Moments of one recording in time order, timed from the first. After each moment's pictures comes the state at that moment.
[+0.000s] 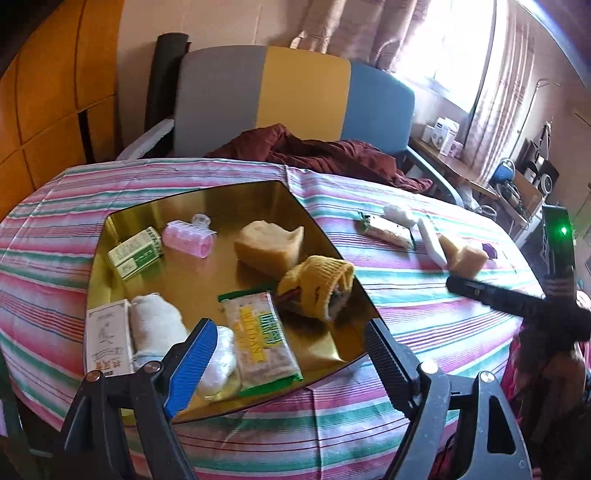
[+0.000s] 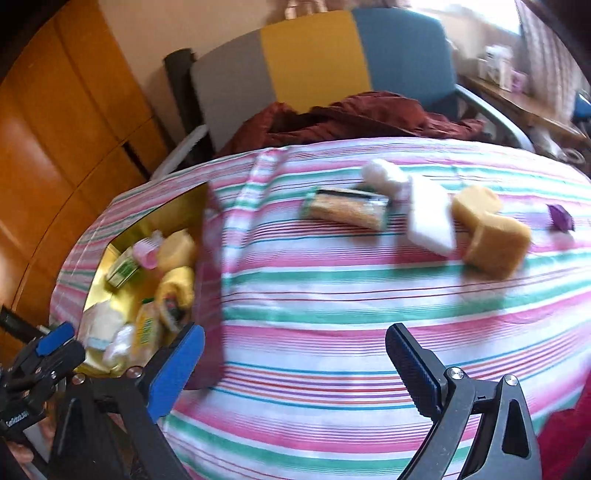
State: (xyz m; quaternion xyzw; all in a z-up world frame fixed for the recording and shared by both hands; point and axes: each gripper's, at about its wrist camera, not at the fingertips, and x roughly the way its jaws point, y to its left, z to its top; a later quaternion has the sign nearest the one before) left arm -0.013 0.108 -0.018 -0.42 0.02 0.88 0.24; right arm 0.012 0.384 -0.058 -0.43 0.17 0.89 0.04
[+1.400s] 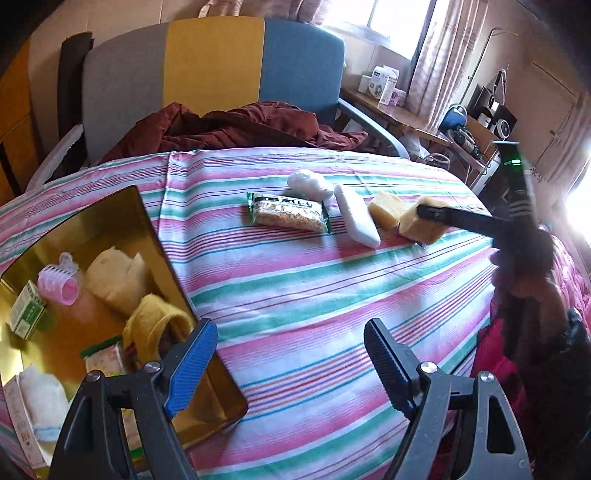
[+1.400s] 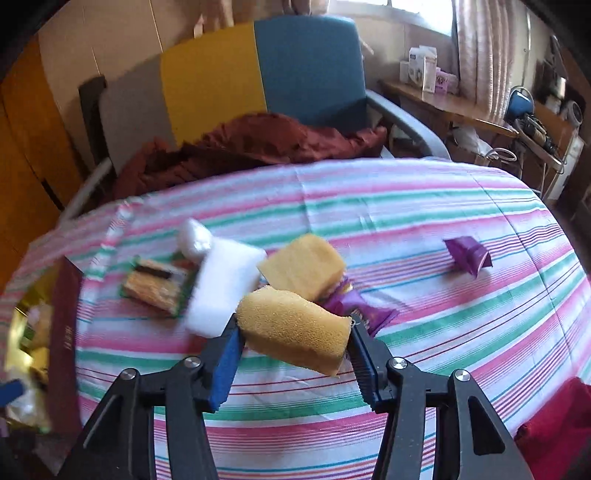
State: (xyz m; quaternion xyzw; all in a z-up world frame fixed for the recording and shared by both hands) left arm -0.034 0.251 -0.028 -0.46 0.08 0.81 0.34; right arm -0.006 0.552 -0.055 -0.42 0.15 0.88 0.17
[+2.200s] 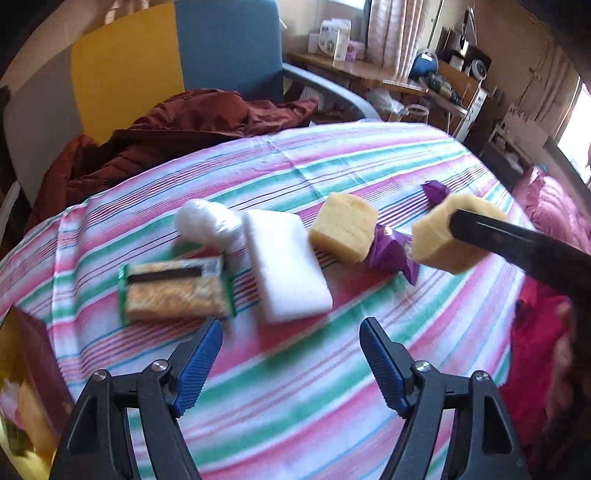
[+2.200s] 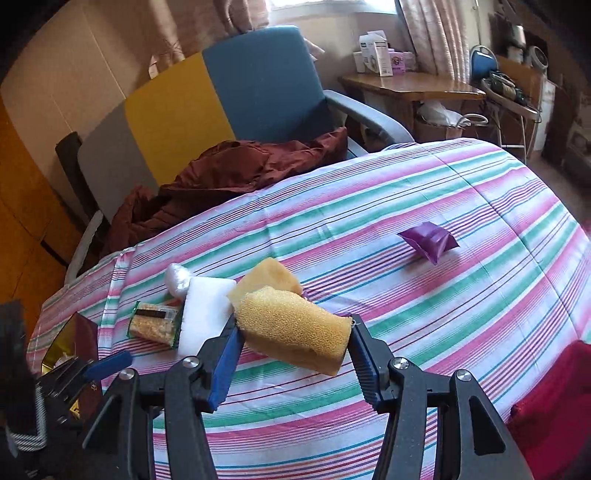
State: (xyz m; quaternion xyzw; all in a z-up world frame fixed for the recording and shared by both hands) left arm -0.076 0.432 -0.064 -0.47 0.19 0.77 0.39; right arm 0.021 0.597 -0.037 -0.39 0.24 0.86 0.21
